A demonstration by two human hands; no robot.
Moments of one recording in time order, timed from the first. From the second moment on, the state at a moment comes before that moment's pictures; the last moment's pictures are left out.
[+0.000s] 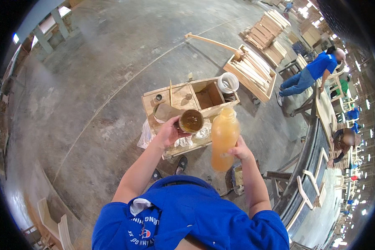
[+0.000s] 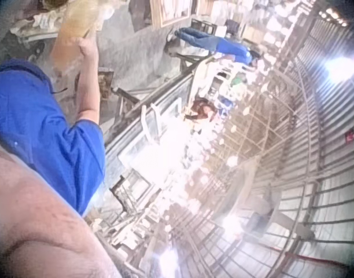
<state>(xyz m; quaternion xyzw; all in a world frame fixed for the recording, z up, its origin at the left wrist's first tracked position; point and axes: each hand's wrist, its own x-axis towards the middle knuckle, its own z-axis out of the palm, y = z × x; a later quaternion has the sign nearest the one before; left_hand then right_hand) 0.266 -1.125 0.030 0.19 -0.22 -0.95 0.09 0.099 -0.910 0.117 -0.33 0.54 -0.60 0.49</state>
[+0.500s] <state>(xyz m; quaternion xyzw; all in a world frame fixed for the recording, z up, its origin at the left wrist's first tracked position) 0.426 -1.126 0.015 0.31 -0.10 -0.84 0.43 -0.040 -1.112 -0.068 -0.29 0.67 -0.67 0.12</state>
